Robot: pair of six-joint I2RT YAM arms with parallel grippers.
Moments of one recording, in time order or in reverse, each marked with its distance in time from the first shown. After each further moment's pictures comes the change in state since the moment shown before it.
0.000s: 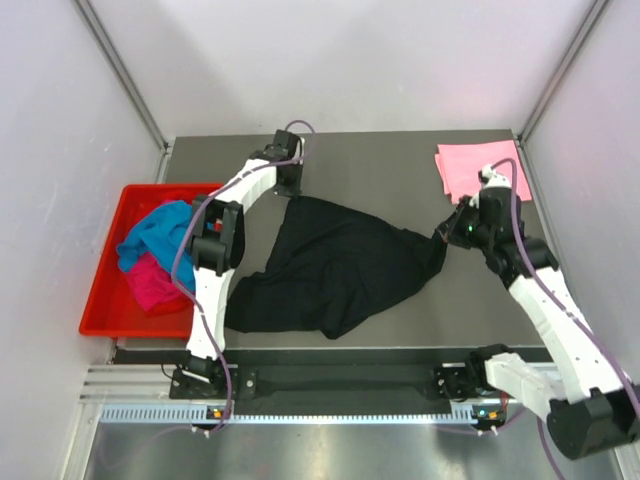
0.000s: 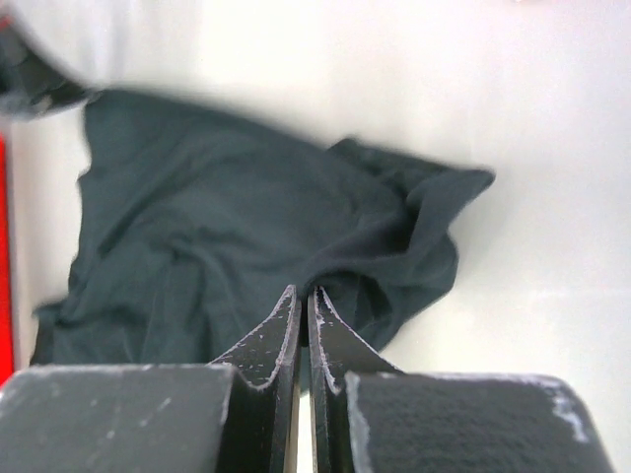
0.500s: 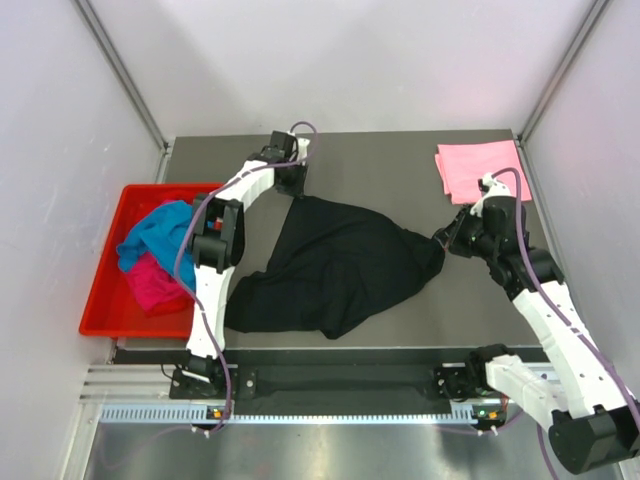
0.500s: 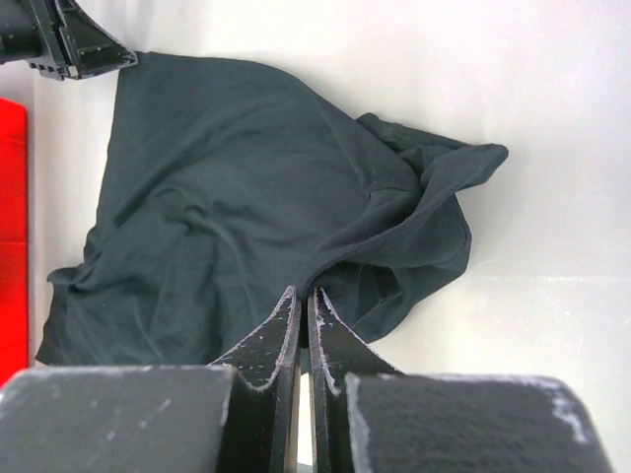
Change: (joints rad) left arm 0.025 0.032 0.004 0.055 0.154 0.126; right arm 0.000 -0.051 -0.016 -0.031 -0.050 -0.008
